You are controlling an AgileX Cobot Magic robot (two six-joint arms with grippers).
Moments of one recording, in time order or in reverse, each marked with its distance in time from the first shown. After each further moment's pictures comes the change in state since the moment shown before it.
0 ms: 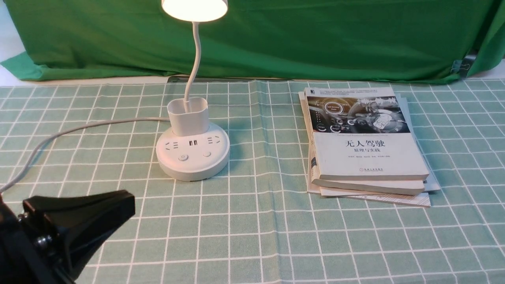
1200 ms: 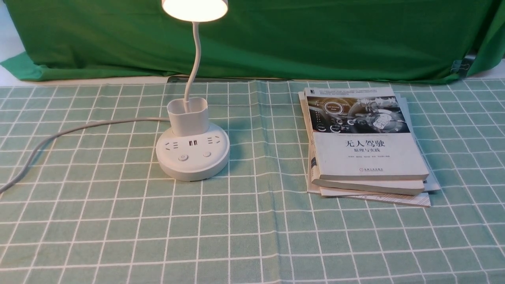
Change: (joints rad) right arm 0.000 0.000 0.000 0.000 0.000 0.000; left arm 0.570 -0.510 0.467 0.492 -0.273 -0.598
